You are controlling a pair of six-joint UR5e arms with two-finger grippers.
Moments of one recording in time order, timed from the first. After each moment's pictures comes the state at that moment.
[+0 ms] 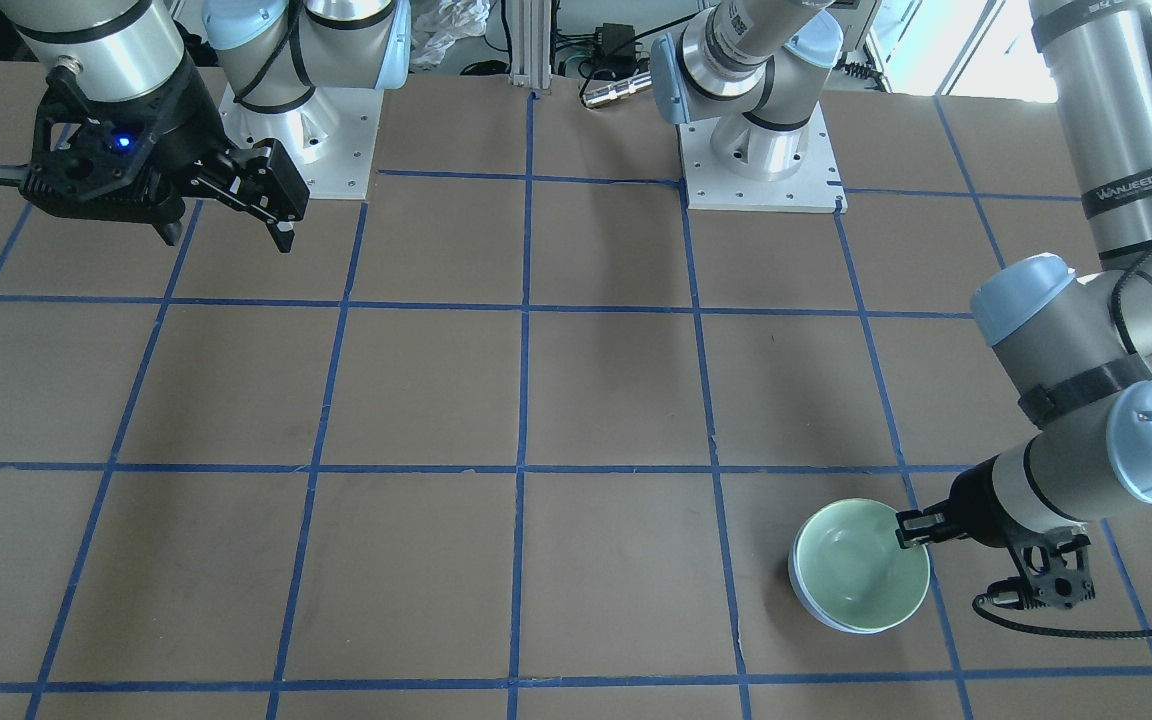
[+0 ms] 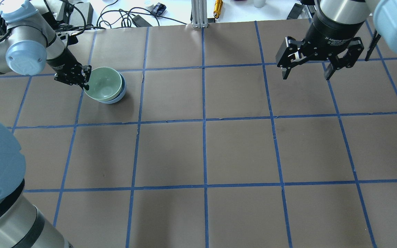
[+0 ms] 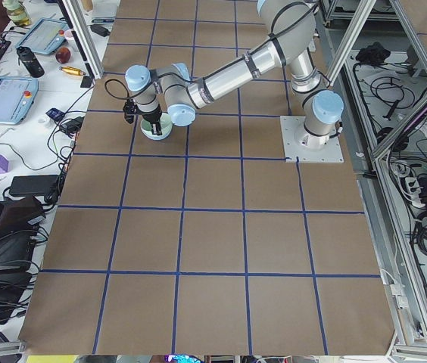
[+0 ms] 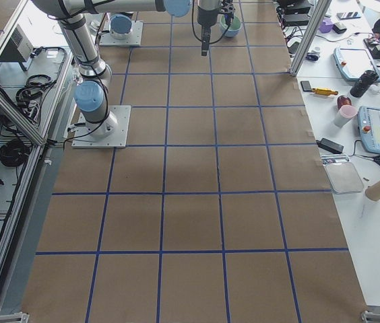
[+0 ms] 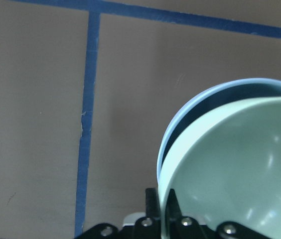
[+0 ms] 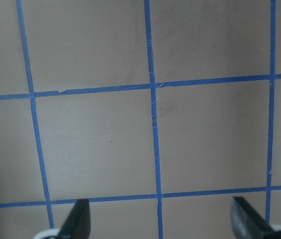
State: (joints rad) left arm -1.28 -2.10 -1.49 -1.19 1.52 0.15; right arm 1.57 -1.57 1.53 -1.51 -1.56 0.06
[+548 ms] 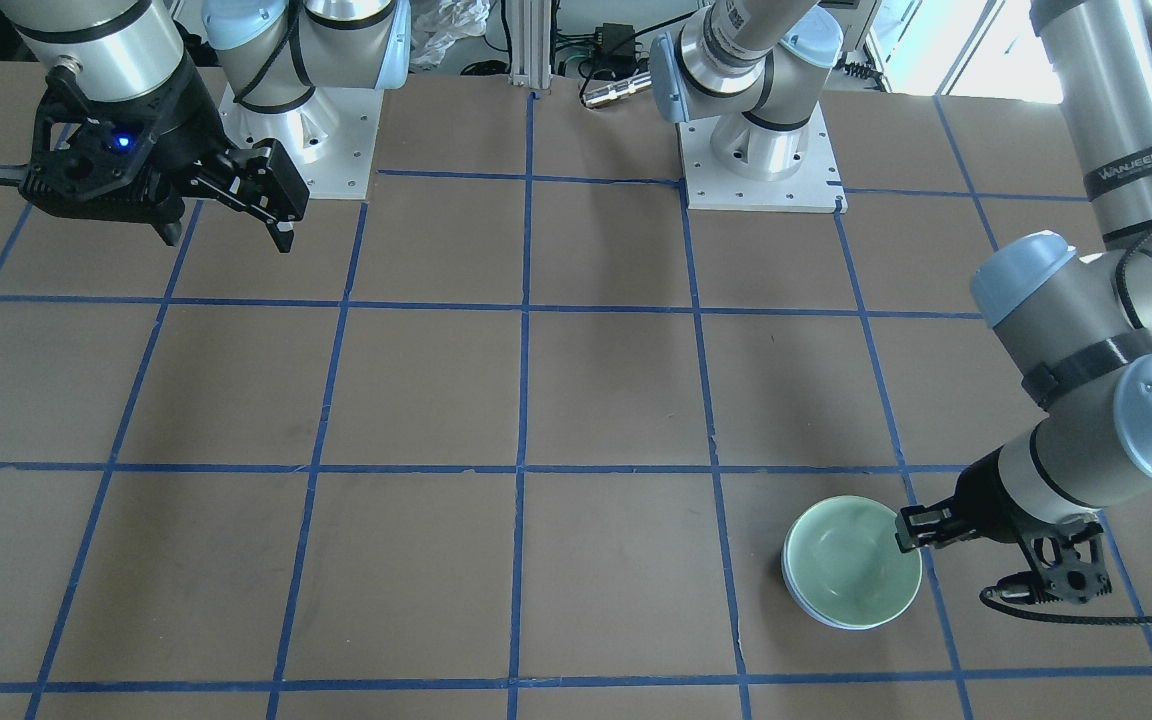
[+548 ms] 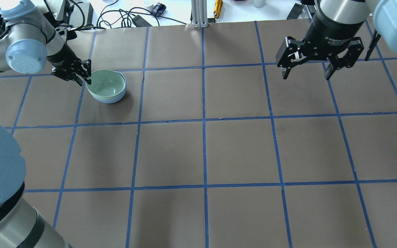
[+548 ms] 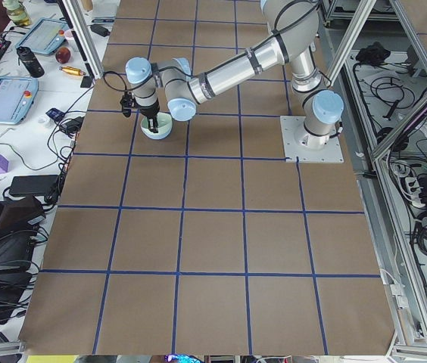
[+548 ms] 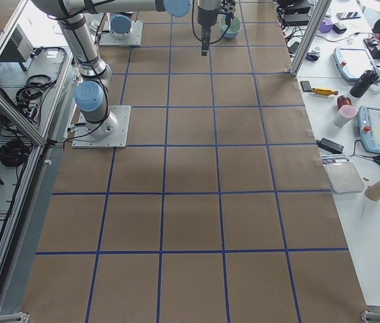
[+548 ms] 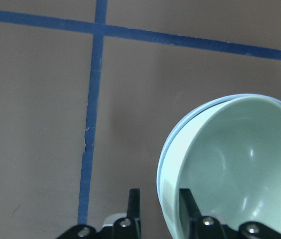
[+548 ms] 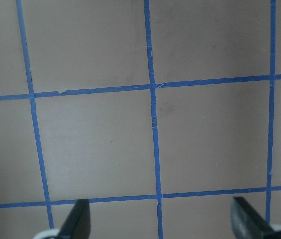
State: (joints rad) left arm -1.31 -2.05 -1.48 -1.19 1.52 0.15; right arm 1.57 -1.57 1.53 -1.51 -1.56 0.06
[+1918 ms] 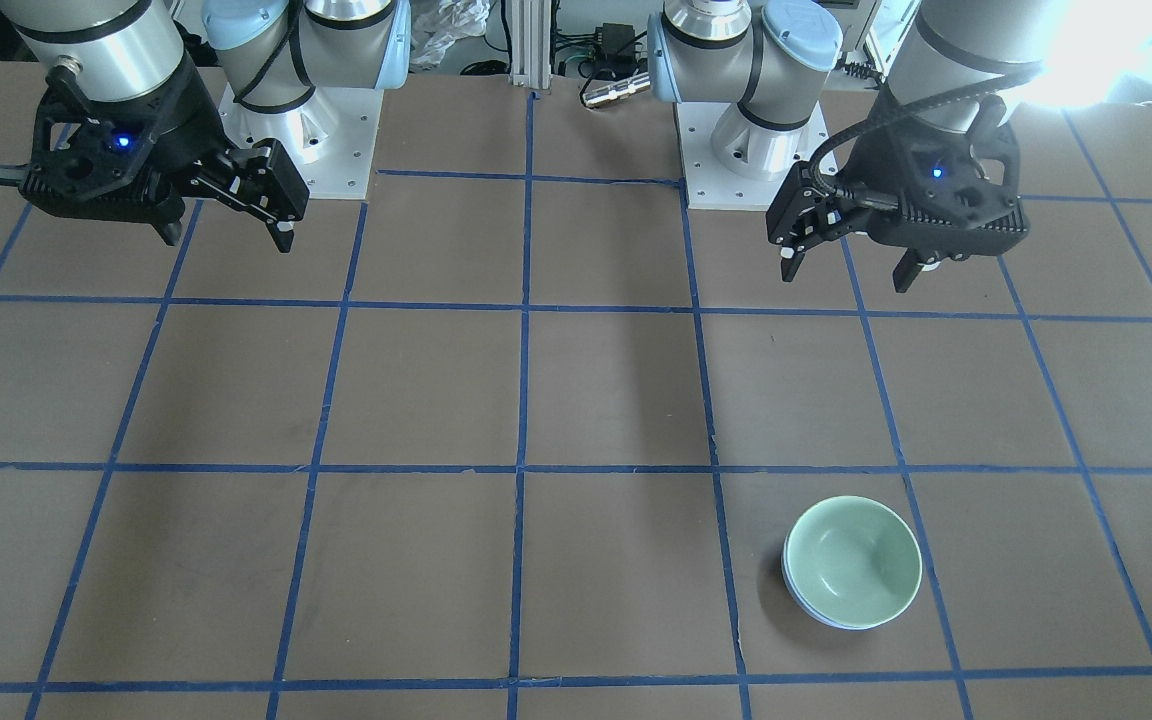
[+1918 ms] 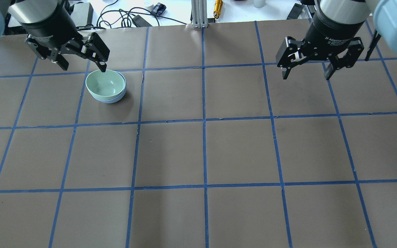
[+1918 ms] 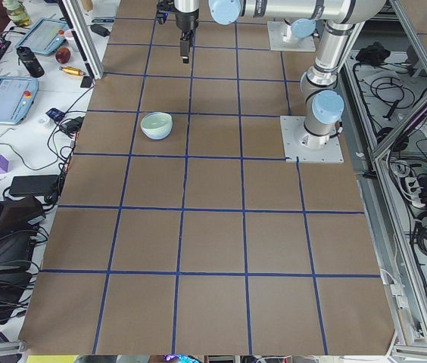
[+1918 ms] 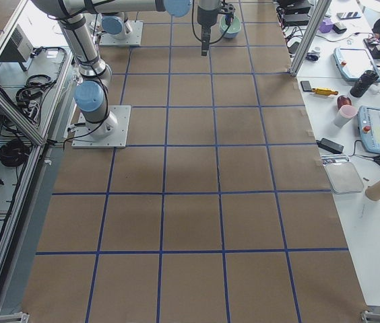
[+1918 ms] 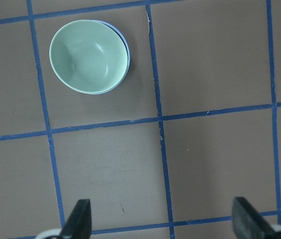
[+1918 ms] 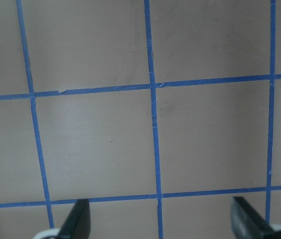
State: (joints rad) left arm -1.54 -1.61 -1.48 -1.57 1.57 0.13; right arm 1.57 -1.57 1.53 -1.51 -1.56 0.06
